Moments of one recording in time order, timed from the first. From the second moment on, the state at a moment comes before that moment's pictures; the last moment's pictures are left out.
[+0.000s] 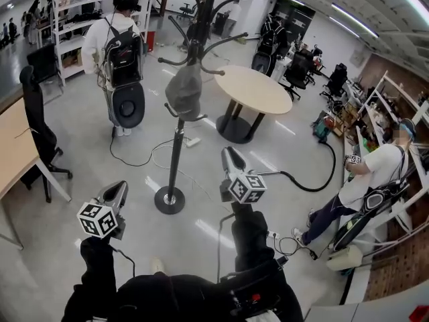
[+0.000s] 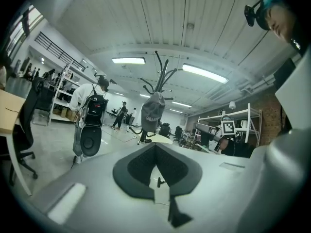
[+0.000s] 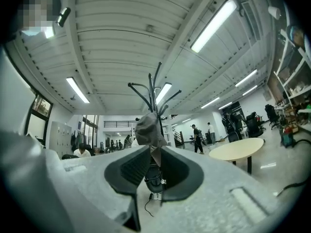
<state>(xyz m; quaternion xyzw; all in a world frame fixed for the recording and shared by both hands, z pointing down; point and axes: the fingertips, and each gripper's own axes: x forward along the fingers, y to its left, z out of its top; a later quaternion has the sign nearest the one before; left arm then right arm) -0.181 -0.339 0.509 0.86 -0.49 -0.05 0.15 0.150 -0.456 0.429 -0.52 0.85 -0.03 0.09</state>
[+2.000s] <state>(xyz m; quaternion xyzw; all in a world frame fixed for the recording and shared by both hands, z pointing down) -0.056 -0.207 0.495 0.88 -0.46 -0.02 0.14 0.152 -0.201 0.486 -0.45 0.89 -0.06 0.06</state>
